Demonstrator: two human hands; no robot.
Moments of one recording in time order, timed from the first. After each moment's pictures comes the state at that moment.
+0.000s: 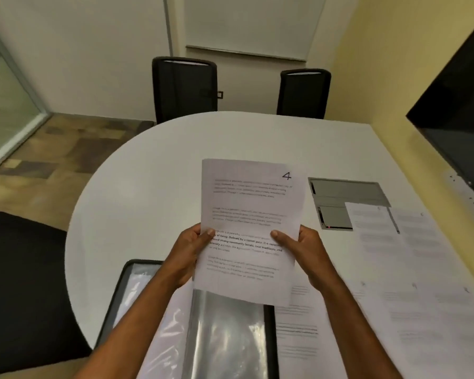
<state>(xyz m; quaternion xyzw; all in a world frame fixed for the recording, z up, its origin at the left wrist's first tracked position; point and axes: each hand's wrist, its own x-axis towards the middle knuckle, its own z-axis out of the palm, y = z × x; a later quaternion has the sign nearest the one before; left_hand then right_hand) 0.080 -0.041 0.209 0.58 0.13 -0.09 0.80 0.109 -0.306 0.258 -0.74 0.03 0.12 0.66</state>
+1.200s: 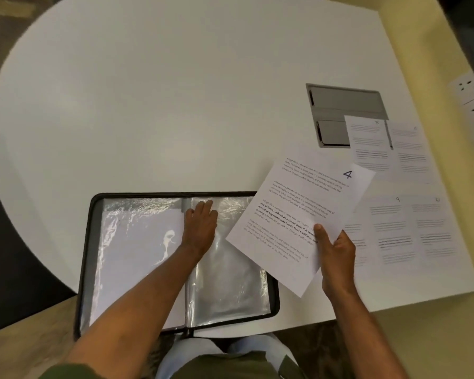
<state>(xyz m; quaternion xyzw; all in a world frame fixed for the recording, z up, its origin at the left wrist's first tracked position) 0.066 -0.062 -0.069 0.98 -0.12 -0.11 0.13 0.005 -0.328 0.129 -0.75 0.32 -0.03 0.58</state>
